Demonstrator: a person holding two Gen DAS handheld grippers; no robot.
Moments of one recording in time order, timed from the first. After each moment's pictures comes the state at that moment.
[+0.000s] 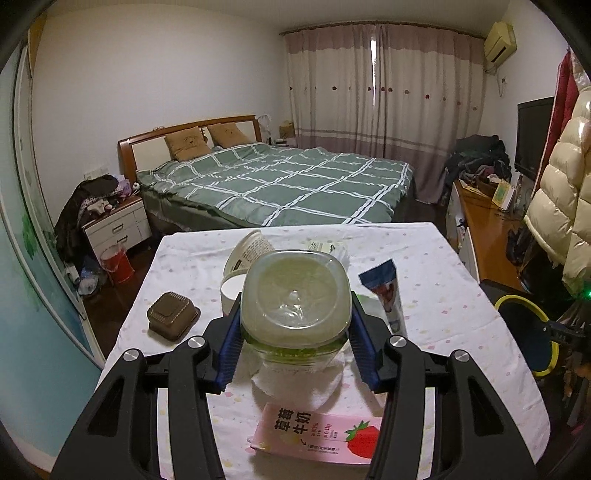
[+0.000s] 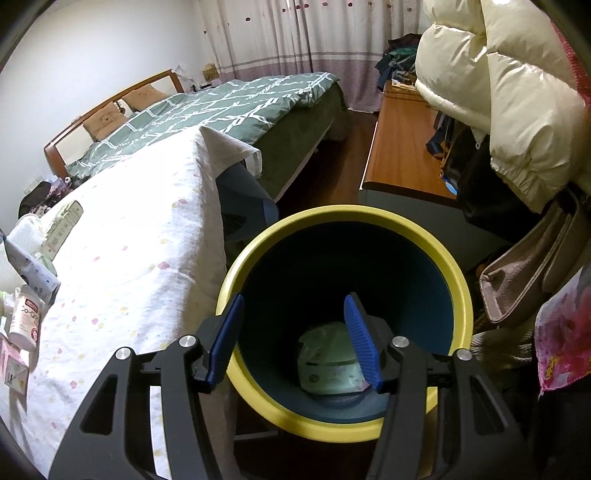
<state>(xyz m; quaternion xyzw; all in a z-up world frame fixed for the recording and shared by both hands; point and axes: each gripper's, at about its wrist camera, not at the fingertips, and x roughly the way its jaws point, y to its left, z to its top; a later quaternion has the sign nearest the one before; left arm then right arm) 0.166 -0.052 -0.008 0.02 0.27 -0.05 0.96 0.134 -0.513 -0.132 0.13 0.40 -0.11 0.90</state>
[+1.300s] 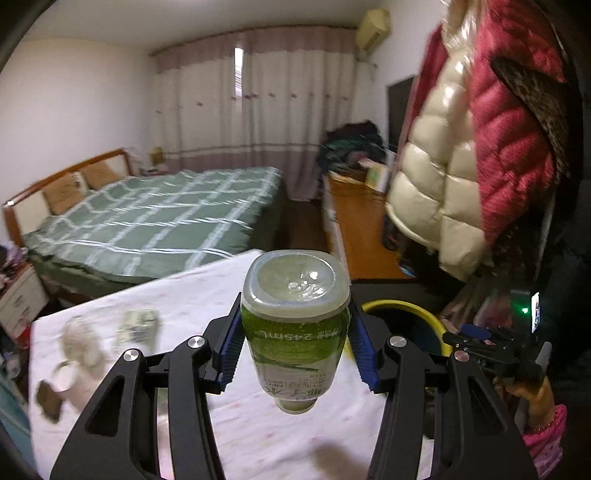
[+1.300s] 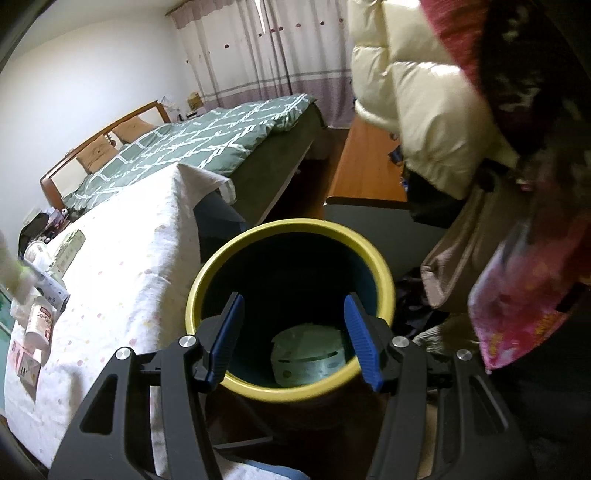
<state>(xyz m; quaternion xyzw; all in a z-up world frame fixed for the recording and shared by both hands) 0.152 -0.273 0.060 0.08 0.25 -0.30 0.91 0.054 -0.560 -0.108 0.16 0.35 -0.15 0.91</state>
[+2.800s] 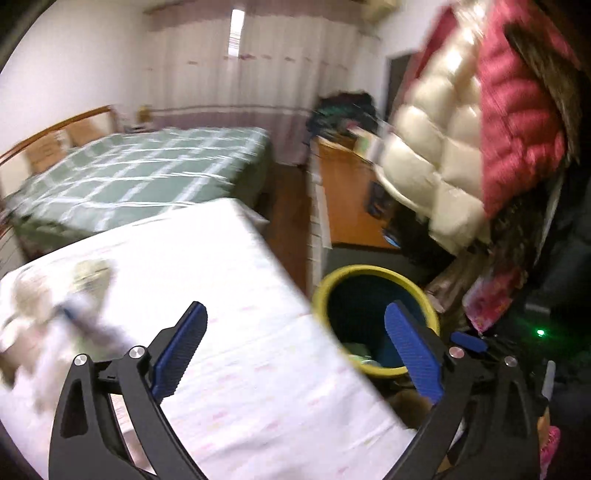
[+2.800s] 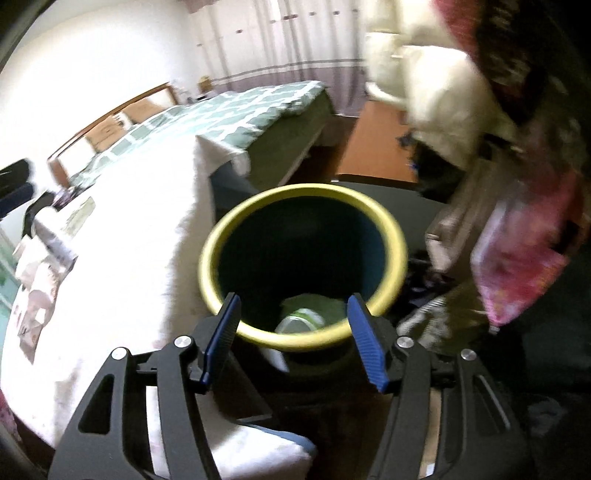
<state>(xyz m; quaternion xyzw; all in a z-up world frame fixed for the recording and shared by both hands) 0.159 -0.274 0.004 0.05 0.33 -0.30 0.90 0.051 -0.517 -0.123 0.14 0.39 -0.10 0.91</state>
